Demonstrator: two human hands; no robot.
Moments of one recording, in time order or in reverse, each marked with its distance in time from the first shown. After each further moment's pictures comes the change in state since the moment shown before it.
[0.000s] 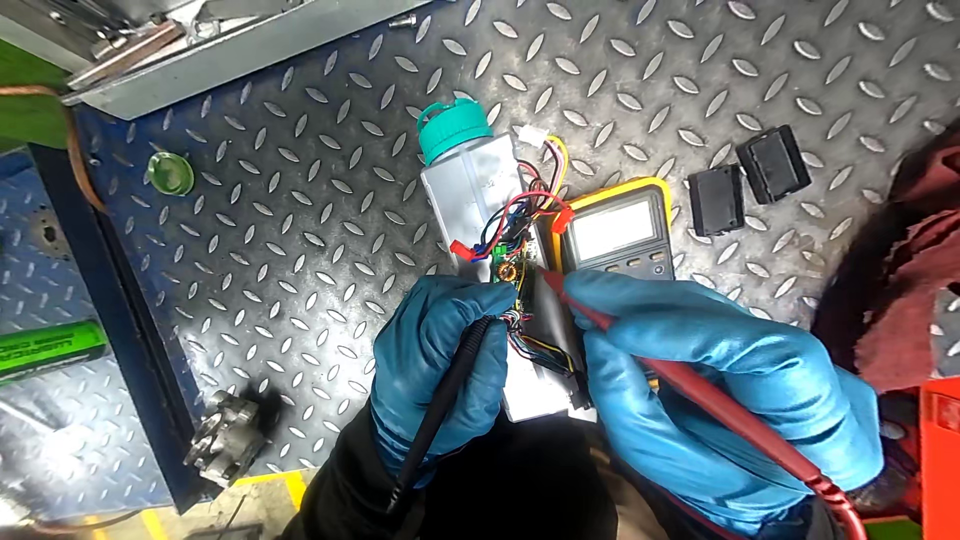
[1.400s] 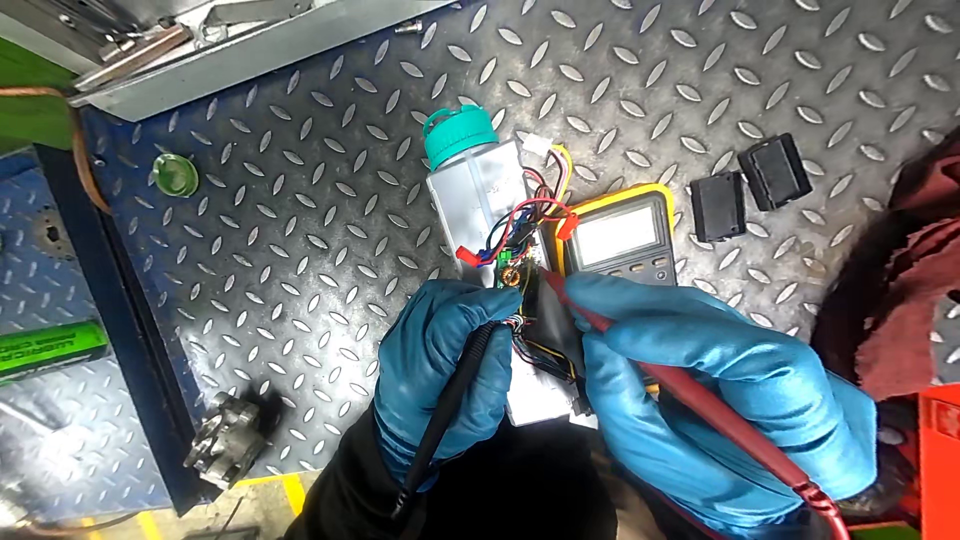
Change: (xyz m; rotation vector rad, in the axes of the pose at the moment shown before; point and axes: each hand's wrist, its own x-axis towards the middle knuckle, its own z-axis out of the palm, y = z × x) left_hand 0.000 -0.001 0.002 0.005 0.020 0.006; right_hand 0.002 -0.002 0.002 -0.029 -0.016 0.020
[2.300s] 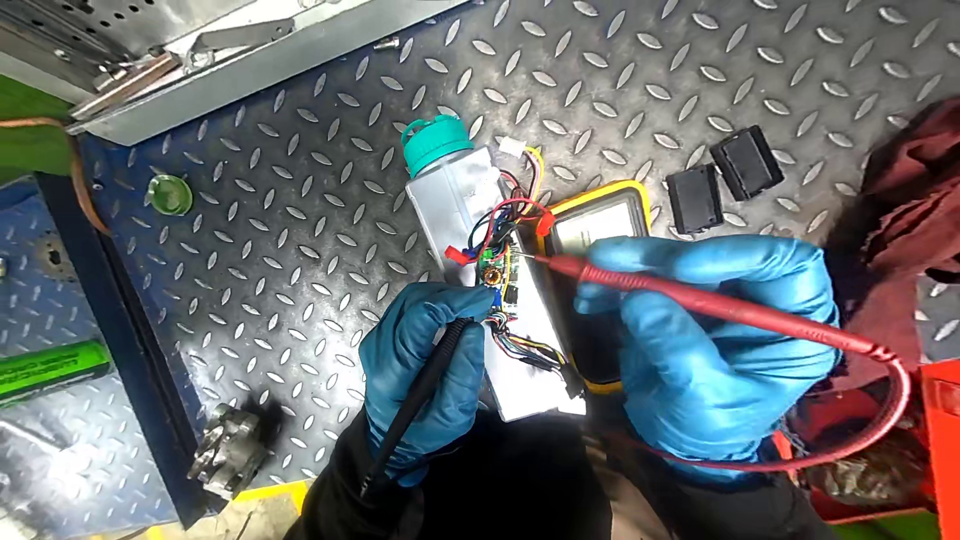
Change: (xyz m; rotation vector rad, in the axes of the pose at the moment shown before) left_hand -0.003 -0.003 -0.001 -0.124 0.007 -0.045; right_hand 0.007 0.013 0.001 0.536 0.222 0.233
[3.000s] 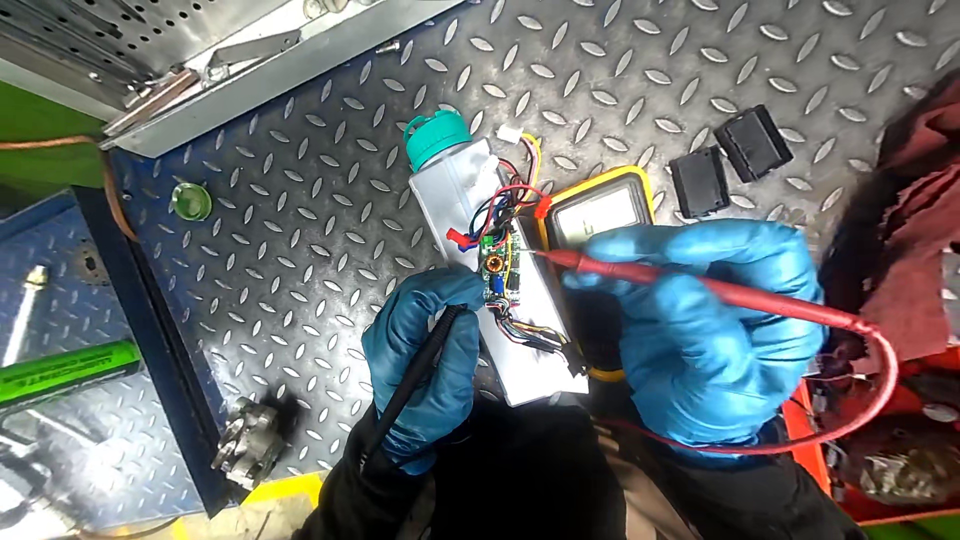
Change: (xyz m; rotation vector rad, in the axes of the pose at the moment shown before) left_hand -0.003 0.000 0.002 -0.090 0.061 -0.016; right_hand -0.007 0.001 -0.005 0.075 0.003 0.014
